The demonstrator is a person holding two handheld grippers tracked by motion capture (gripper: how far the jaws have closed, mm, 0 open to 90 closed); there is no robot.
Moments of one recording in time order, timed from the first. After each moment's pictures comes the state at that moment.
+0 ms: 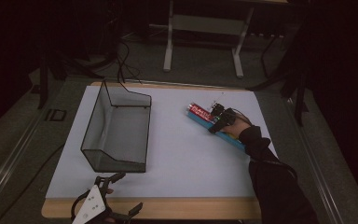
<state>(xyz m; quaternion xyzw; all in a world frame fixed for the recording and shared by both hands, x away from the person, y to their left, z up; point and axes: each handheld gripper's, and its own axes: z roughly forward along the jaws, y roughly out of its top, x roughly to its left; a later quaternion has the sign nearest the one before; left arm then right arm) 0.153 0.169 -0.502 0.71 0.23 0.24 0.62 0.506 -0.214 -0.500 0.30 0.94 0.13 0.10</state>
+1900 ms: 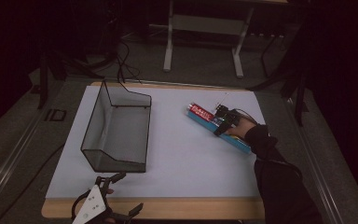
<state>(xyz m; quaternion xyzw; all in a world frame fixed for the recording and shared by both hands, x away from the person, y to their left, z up) 0.153 0.168 -0.501 0.71 0.22 0.24 0.62 0.505 -0.229 -0.498 0.30 0.95 0.10 0.07</state>
